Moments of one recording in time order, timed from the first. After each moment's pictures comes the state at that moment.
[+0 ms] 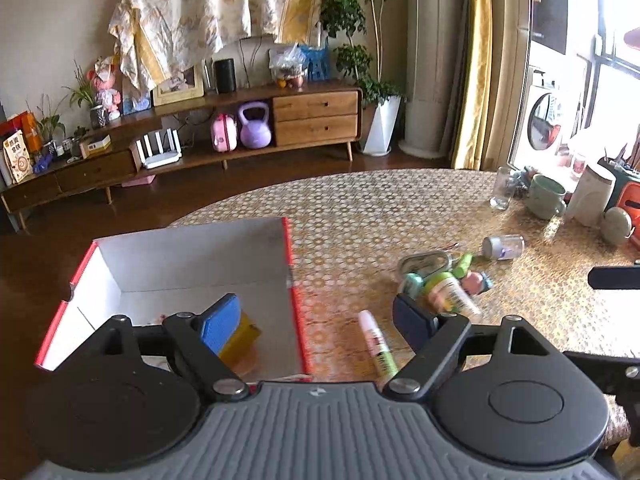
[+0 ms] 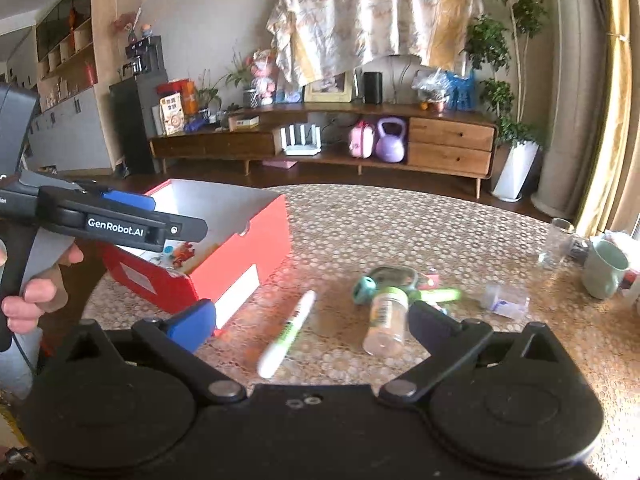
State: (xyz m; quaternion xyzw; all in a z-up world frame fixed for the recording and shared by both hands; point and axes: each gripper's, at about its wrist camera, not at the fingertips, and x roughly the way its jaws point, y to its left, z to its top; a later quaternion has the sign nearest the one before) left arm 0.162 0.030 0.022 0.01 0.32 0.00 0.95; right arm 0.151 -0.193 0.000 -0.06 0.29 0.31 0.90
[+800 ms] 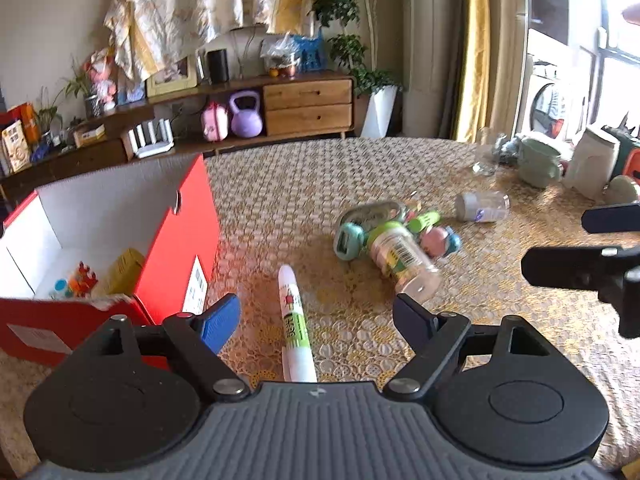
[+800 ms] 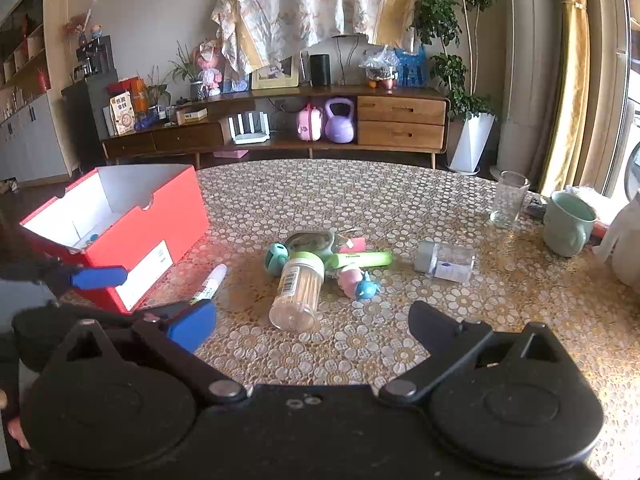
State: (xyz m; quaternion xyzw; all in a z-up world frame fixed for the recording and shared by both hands) left arm 0.173 -0.062 -0.078 0.01 0.32 0.02 0.95; right arm 0.199 -0.235 -0.057 -0.04 0.31 0.25 0.92
